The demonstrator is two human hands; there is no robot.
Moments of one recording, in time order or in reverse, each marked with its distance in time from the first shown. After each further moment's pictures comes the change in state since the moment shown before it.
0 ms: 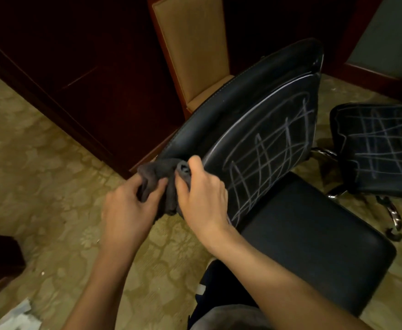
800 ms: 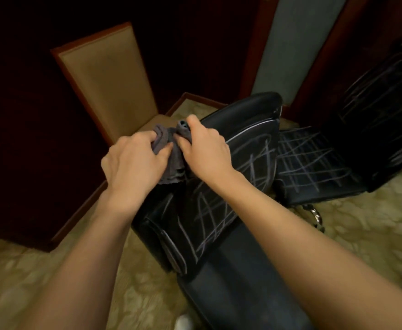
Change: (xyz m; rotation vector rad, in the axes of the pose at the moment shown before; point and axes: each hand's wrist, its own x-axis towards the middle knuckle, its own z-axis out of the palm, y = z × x) left_hand 0.190 0.129 0.080 0.185 -0.178 0.247; right_hand 0.182 0.027 -0.107 -0.436 0.129 0.129
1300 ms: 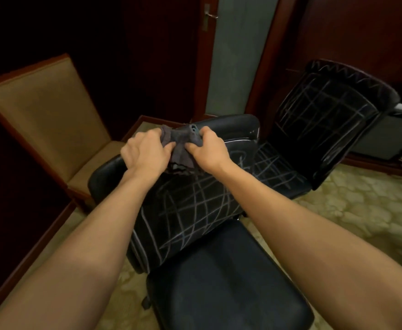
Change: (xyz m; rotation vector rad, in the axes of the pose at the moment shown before) left_hand 0.057 0.128 0.070 0.014 -0.031 0.169; right_hand 0.031 0.122 -0.071 0.239 0.074 0.351
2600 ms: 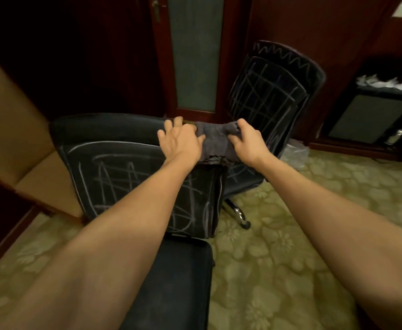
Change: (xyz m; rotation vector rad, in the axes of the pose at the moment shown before) left_hand -0.077 0.384 0.139 0.101 -0.100 0.154; right_hand 0.016 0.318 -0.308 -0.048 0.094 -0.070
